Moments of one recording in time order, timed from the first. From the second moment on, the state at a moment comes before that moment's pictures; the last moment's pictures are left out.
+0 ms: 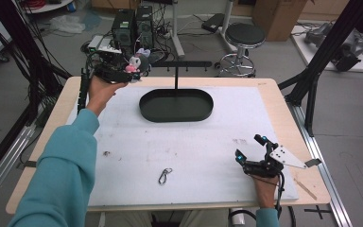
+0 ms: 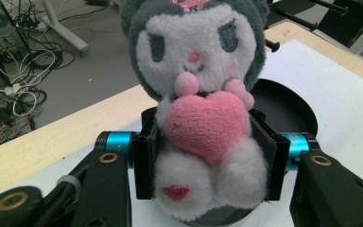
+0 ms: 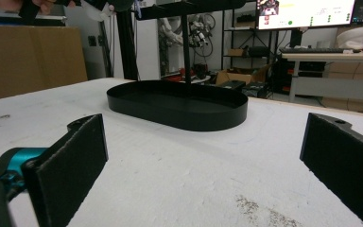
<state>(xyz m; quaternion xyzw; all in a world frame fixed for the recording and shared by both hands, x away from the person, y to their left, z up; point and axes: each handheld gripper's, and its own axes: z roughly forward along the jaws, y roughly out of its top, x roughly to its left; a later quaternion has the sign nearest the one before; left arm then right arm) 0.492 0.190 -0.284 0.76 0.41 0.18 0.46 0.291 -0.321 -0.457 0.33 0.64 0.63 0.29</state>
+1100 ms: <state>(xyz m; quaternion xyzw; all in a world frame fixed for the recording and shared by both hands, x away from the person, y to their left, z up) 0.472 0.211 -0.315 0.78 0.42 0.16 0.44 0.290 -0.320 -0.457 0.34 0.64 0.63 0.29</state>
